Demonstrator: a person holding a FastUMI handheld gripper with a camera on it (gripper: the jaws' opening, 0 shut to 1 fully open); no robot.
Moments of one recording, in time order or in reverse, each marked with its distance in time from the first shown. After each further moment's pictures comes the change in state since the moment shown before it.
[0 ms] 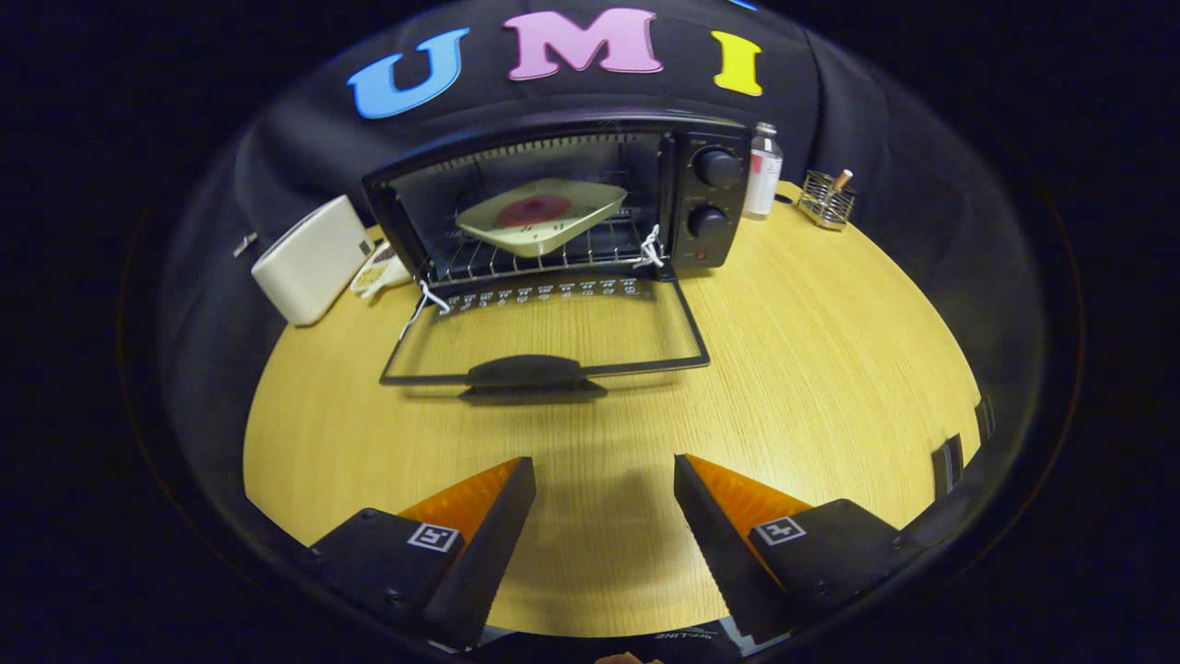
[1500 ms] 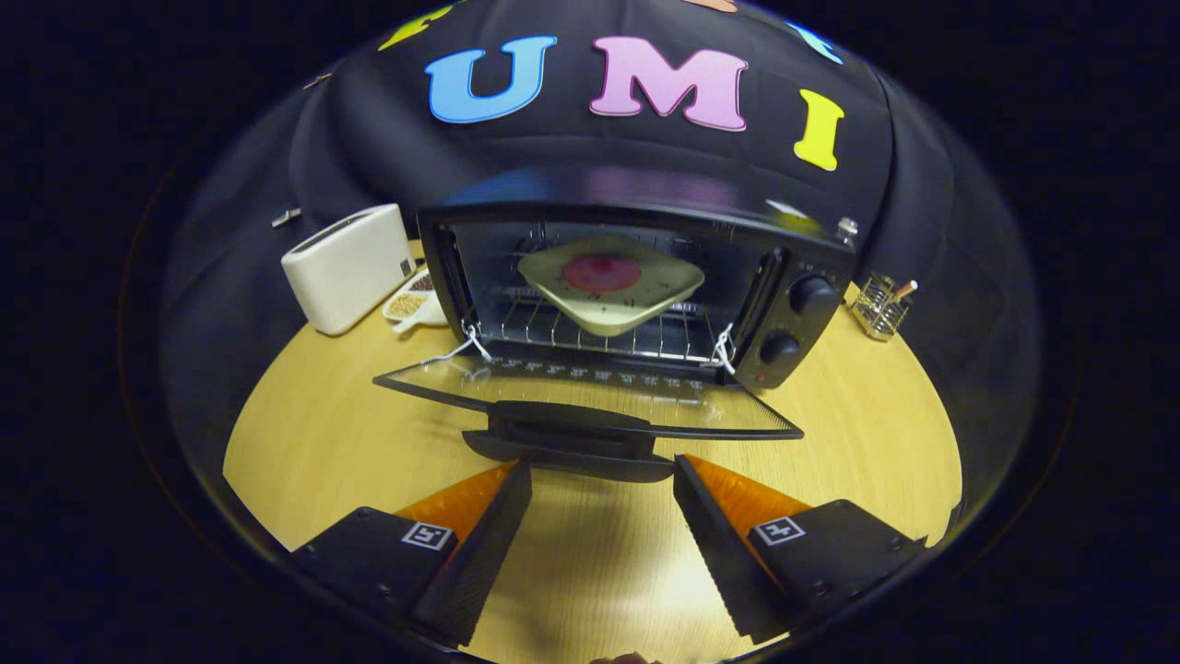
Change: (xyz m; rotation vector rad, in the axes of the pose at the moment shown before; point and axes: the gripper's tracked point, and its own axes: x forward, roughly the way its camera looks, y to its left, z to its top) arm -0.003 0.034 0.085 -0.131 -0.197 0.077
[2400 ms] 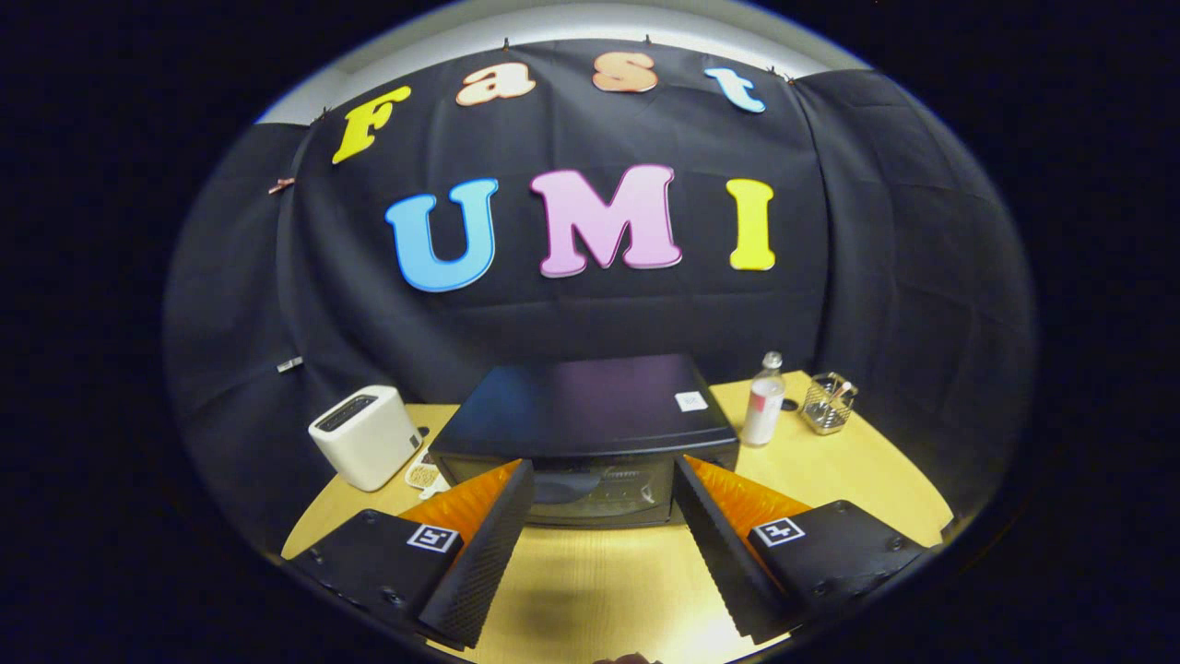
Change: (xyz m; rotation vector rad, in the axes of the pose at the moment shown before) arm -0.134 -0.059 0.139 0.147 -0.434 -0.056
